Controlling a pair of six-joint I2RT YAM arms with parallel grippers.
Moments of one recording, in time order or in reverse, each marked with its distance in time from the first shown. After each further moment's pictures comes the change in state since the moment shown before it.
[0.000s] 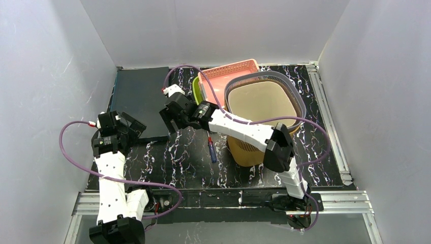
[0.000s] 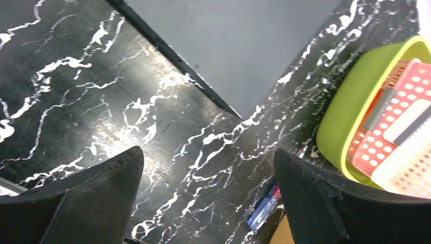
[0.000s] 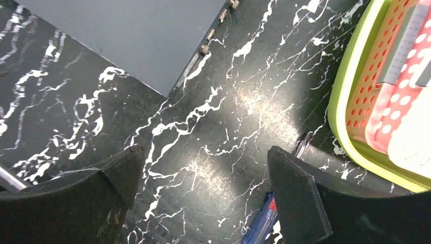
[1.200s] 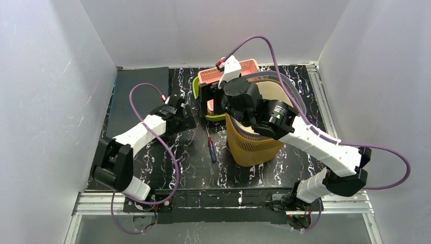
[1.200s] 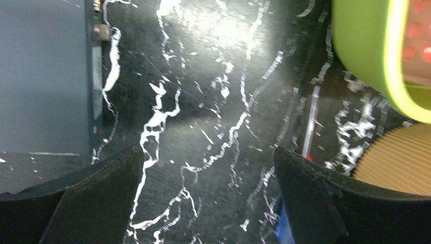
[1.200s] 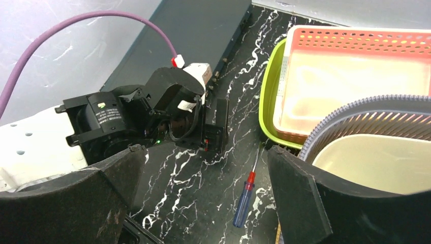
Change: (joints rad) left arm -0.681 0.618 0.096 0.389 -0.124 0.065; right arm 0.021 -0.679 -0.274 0.058 0.173 0.028
